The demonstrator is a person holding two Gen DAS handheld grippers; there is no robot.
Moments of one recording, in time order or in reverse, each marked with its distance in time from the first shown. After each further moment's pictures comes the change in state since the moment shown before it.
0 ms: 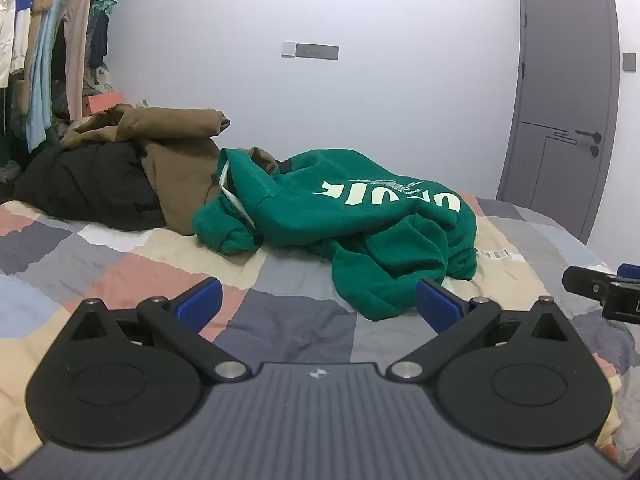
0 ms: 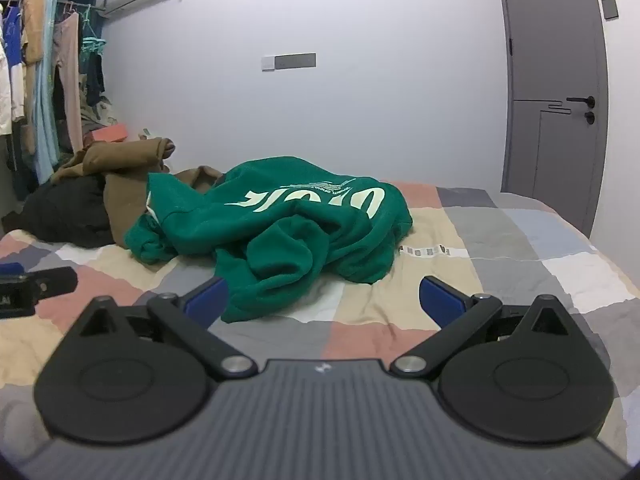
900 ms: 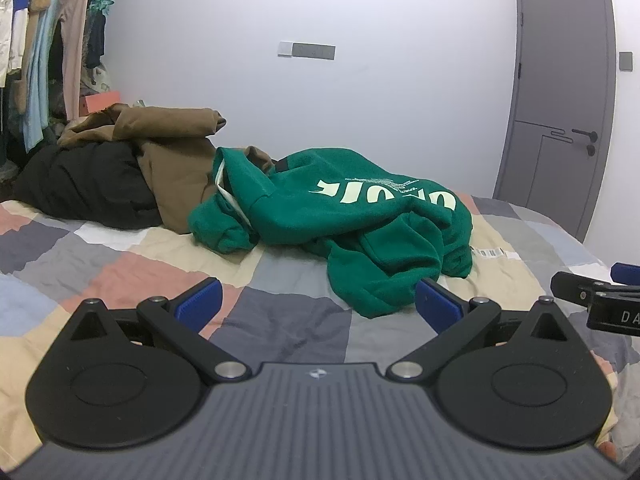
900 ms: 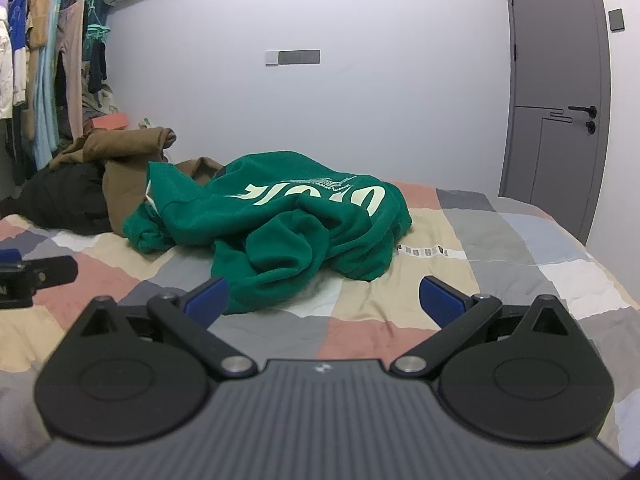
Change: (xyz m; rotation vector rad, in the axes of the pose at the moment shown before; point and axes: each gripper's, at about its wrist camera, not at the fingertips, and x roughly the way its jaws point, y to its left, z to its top) left arm -0.001 -0.002 0.000 0.001 -0.003 -0.008; right arm 0.006 0.006 -0.003 -0.046 0.040 -0.034
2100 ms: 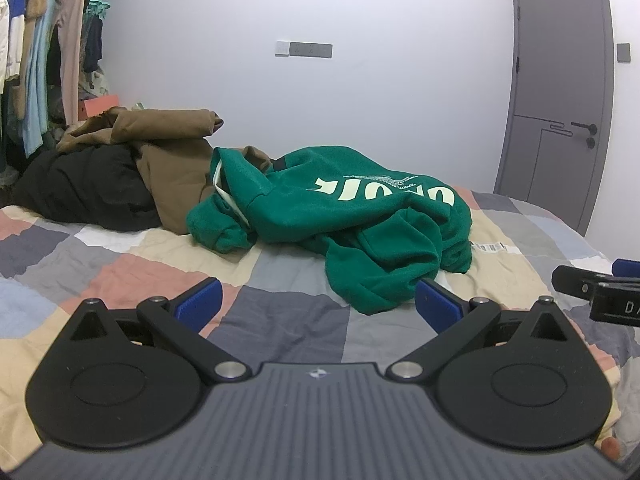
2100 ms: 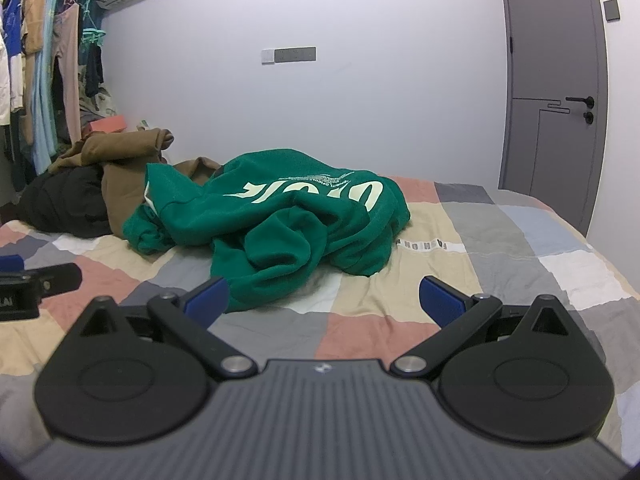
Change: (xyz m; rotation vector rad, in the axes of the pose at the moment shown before) left arm 0.002 -0.005 -0.003 0.020 0.002 0.004; right arm -0.001 -0.005 0.000 0.029 0.010 0.005
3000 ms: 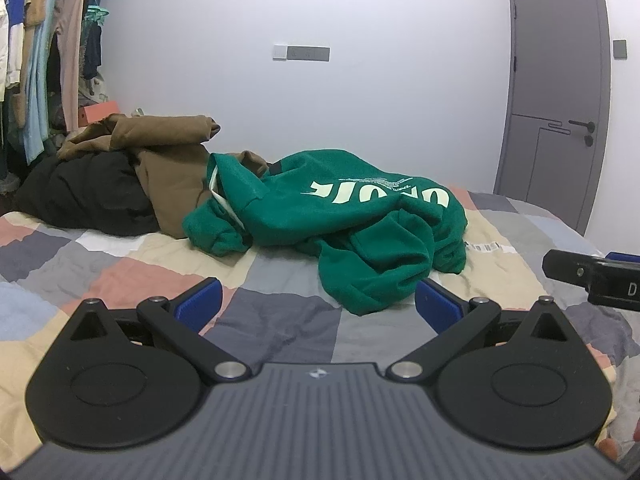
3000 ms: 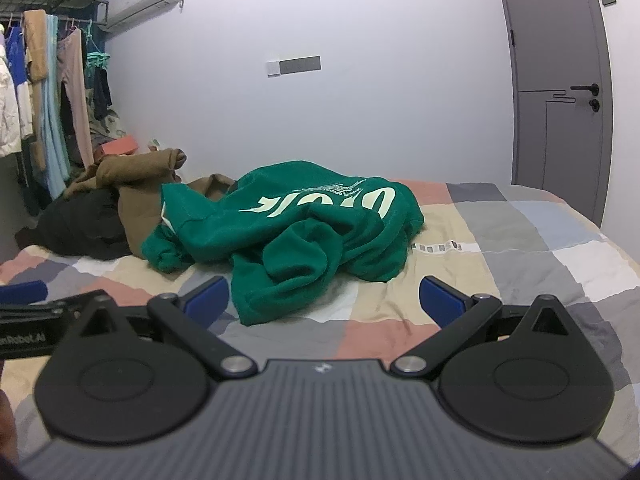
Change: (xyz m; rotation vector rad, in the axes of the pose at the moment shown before) left arm -0.013 -0.018 0.001 0.019 -0.010 0.010; right arm -0.010 -0.006 0.004 0.056 -0.027 0.056
